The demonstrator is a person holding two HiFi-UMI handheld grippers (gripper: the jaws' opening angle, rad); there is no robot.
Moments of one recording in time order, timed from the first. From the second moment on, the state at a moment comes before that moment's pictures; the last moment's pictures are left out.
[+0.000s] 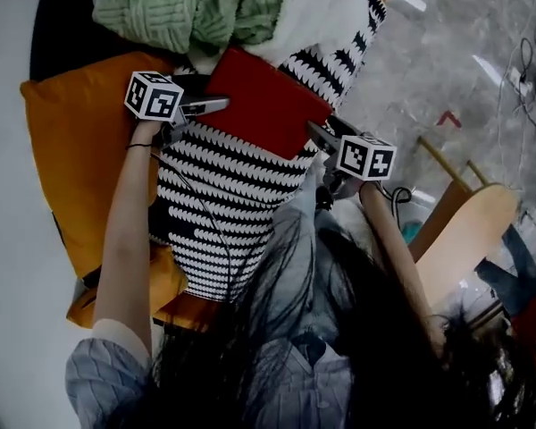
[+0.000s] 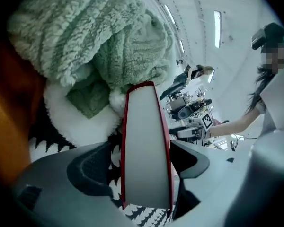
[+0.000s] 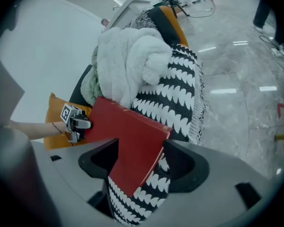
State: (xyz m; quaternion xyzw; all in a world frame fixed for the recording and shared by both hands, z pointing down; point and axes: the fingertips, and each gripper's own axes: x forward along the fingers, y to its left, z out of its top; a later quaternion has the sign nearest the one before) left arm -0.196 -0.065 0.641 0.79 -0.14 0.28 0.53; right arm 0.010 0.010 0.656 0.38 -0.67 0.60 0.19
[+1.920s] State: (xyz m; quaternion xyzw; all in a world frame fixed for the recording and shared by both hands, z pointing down) left arm -0.091 0.076 0.471 0.79 -0.23 0.15 0.55; right arm 0.118 0.085 0.481 0.39 -0.69 0.58 0.20
